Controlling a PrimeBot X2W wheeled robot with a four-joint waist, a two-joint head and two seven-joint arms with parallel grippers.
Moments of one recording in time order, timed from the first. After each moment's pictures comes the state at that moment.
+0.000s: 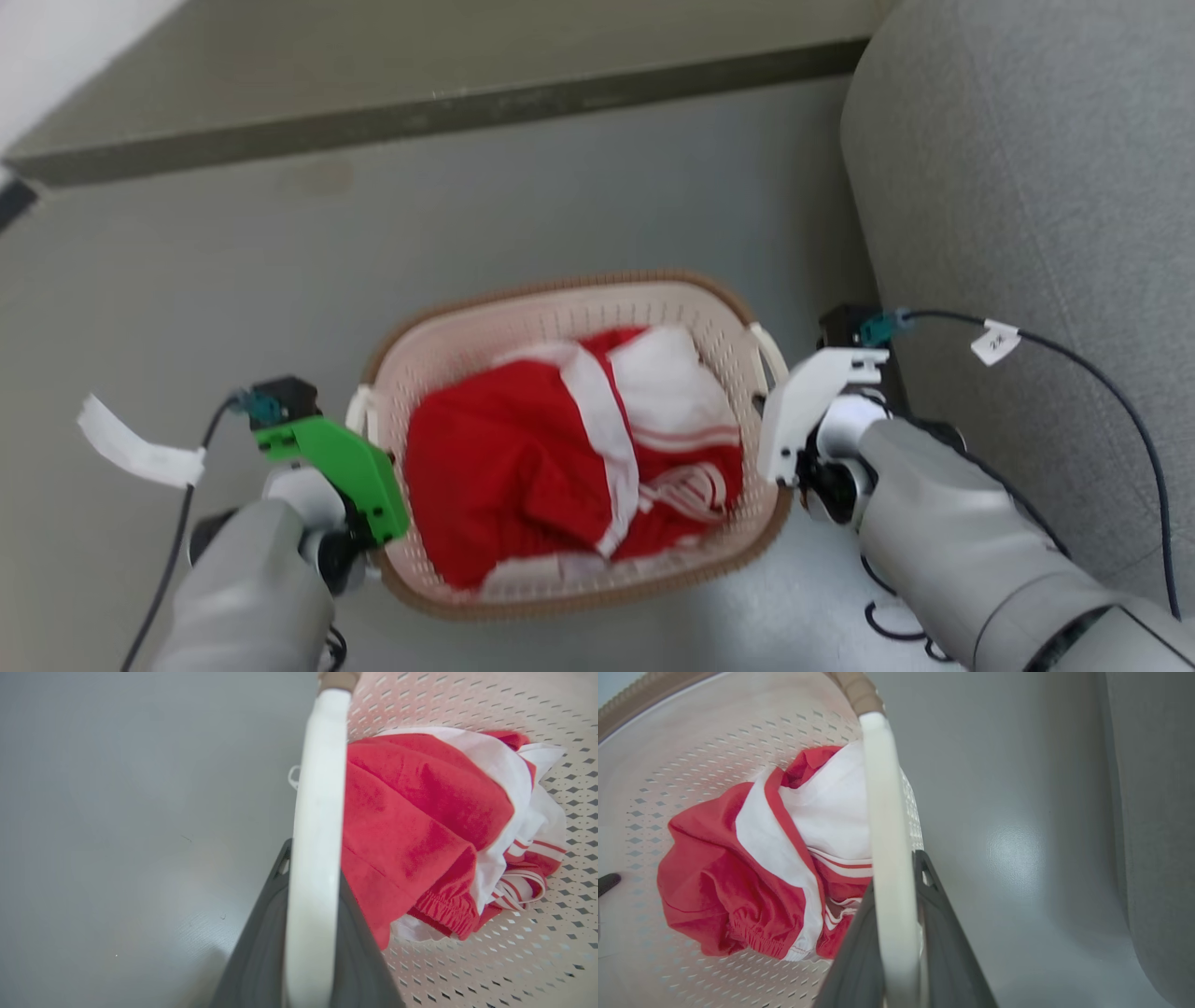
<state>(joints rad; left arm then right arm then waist) -0.64 0.01 -0.42 1.20 -0.72 -0.11 0.16 -0.71 0.01 0.83 1.21 0.93 -0.05 0.10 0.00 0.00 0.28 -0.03</state>
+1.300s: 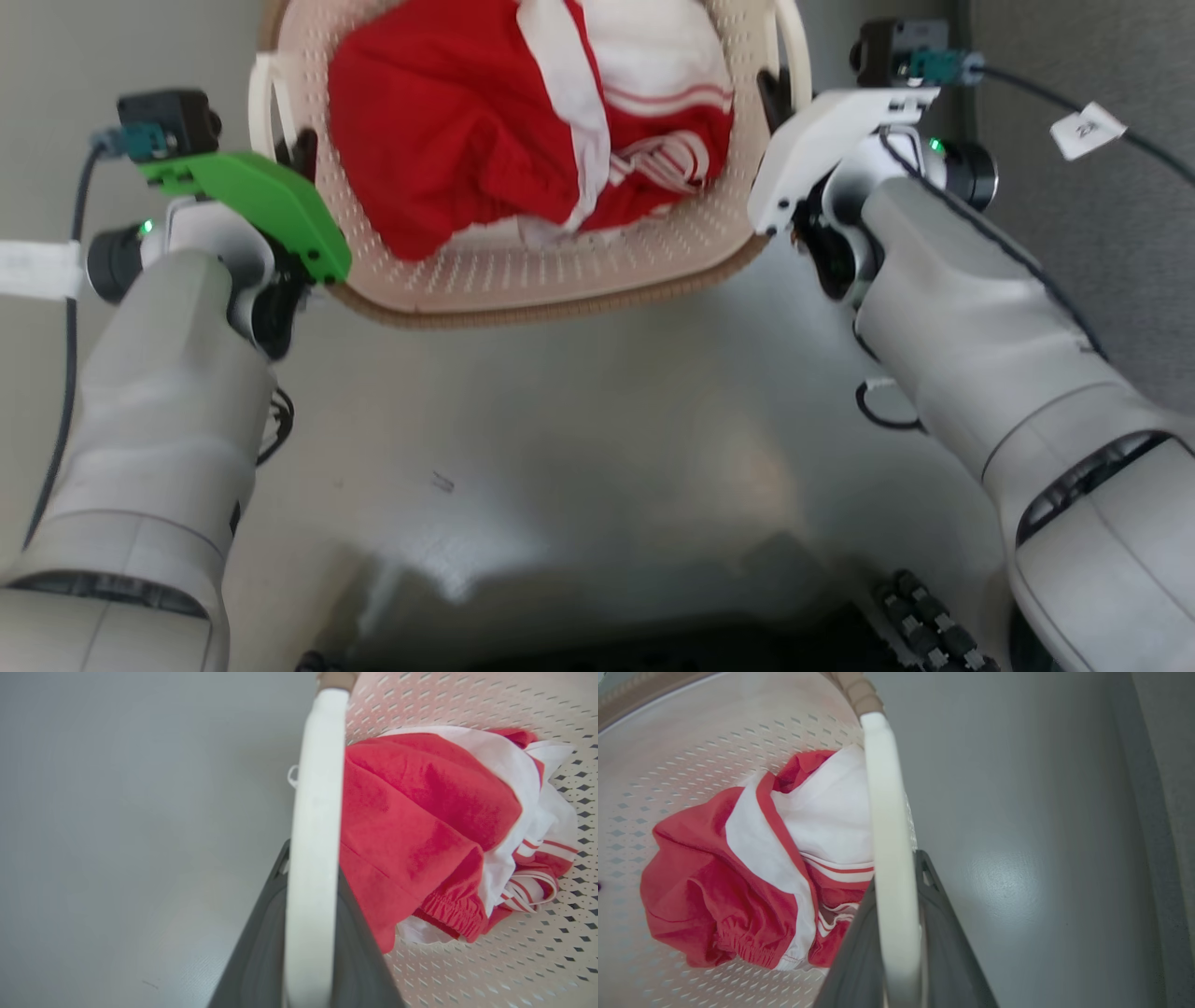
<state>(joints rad) -0.99 0.06 -0.41 1.12 -0.67 -0.10 -0.05 -1.08 0.01 0.80 1.19 0.87 -0.08 -0.17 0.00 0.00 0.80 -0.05</state>
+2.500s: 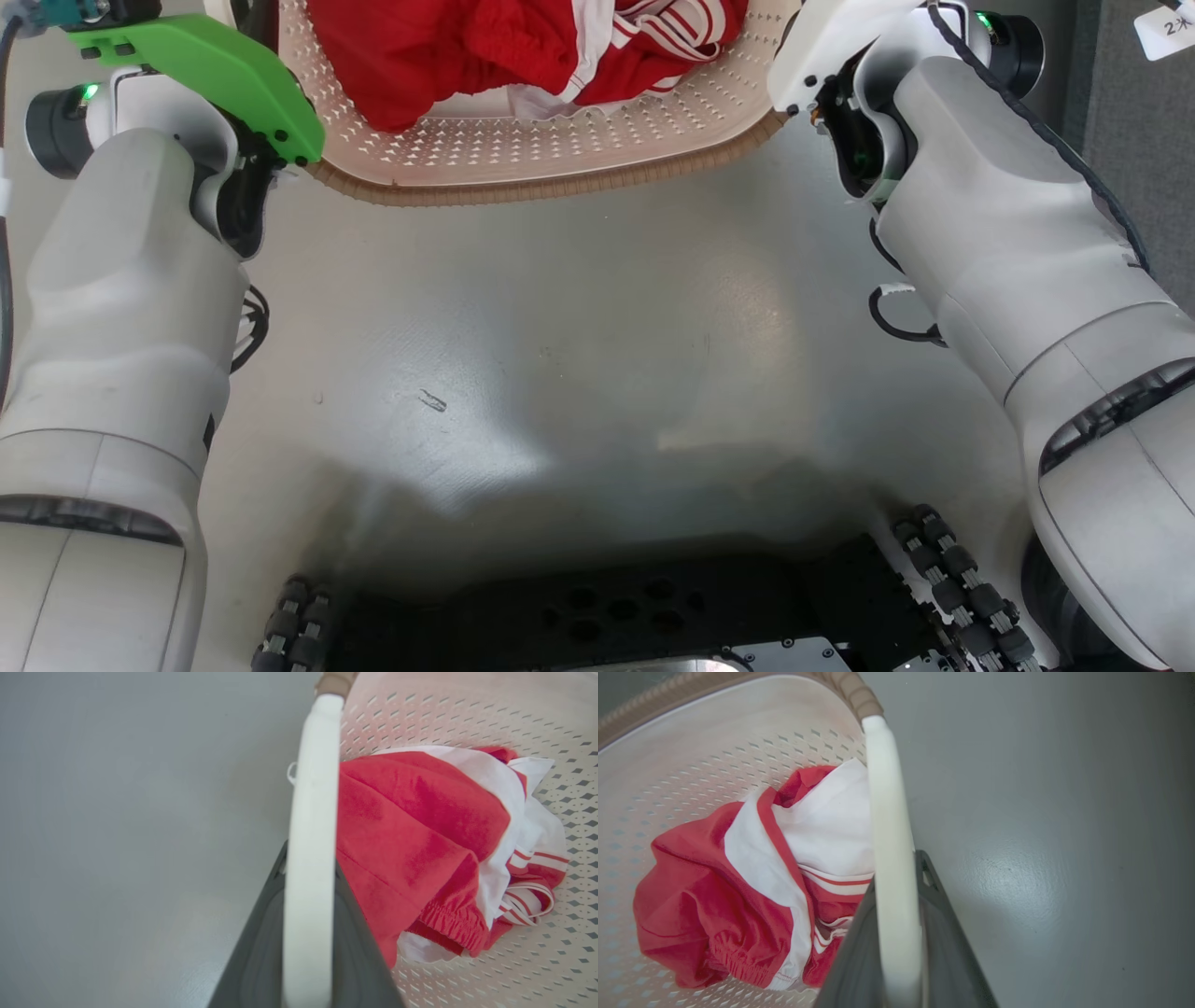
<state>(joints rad) -1.17 0.06 -0.41 1.15 -0.66 -0.12 -0.14 -1.24 0.00 0.75 1.22 0.86 -0.08 -0.24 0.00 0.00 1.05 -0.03</state>
